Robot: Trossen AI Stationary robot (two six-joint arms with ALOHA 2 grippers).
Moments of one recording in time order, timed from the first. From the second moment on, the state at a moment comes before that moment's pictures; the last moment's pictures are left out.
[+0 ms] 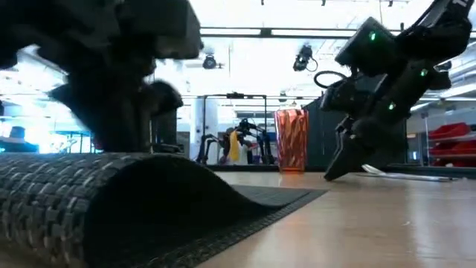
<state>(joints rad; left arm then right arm) -0.45 1.82 1.13 -0.47 -0.12 -0.34 0.11 1.50 0.49 0.26 0.16 0.13</state>
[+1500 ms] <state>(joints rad) -0.47 1.82 0.96 -0.41 -0.37 -0.62 0.39 1.72 0.65 0.13 0.34 0.39</state>
